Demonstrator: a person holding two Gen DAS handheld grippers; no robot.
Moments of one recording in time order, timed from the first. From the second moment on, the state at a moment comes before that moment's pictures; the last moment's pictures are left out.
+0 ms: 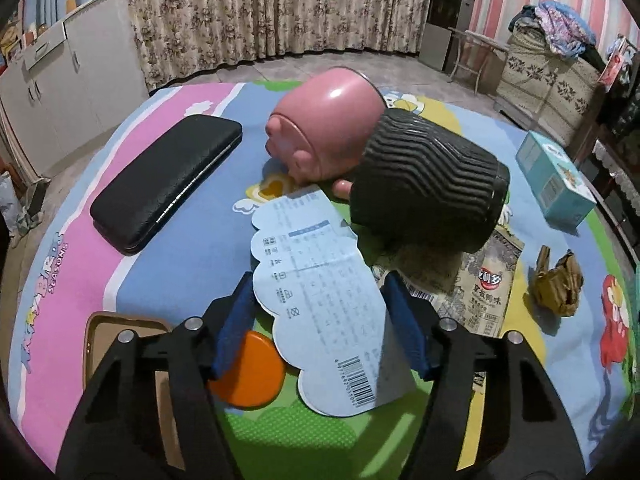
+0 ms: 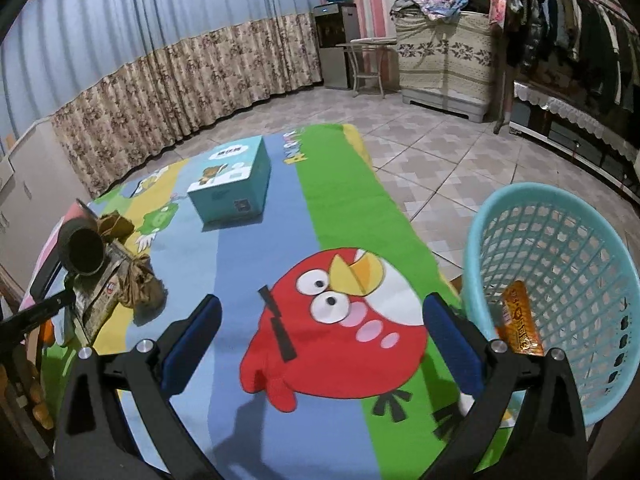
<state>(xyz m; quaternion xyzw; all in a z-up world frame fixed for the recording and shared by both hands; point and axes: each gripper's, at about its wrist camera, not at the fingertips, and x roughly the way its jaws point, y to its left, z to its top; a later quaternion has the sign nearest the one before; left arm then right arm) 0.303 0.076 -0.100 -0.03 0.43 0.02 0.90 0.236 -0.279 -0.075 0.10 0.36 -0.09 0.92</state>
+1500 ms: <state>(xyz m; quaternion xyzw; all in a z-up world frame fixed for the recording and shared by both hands) 0.226 0.112 -0.007 0.00 0.28 0.01 0.96 0.220 -0.233 -0.030 0.04 0.34 0.01 0.94</state>
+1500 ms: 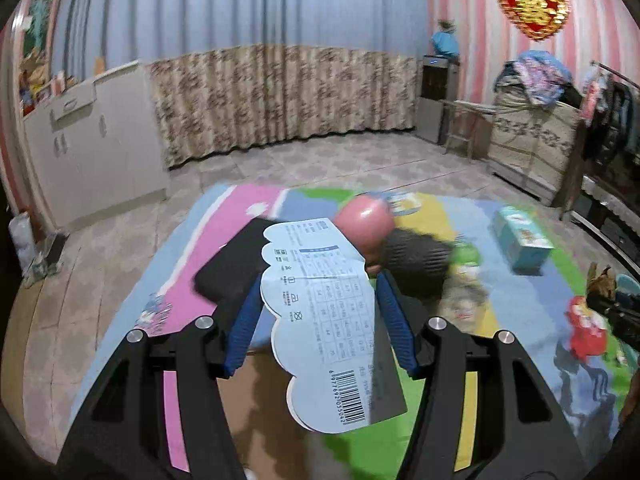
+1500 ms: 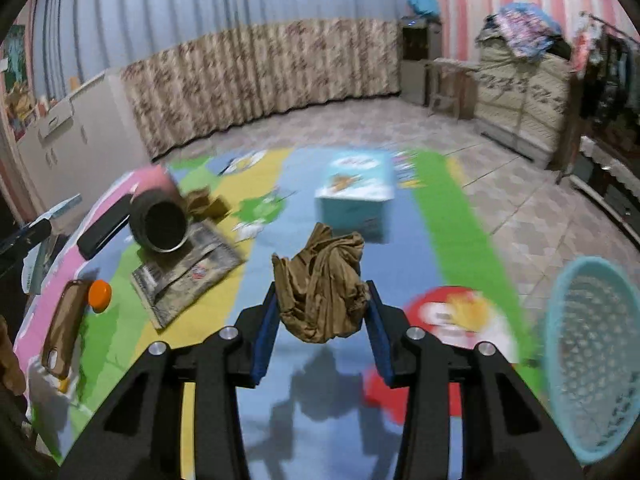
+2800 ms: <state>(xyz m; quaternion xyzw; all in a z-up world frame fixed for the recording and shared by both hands) 0.175 -0.324 -0.031 0.07 0.28 -0.28 0.91 0.115 -0.519 -0.040 0.15 0.31 -0.20 0.92</state>
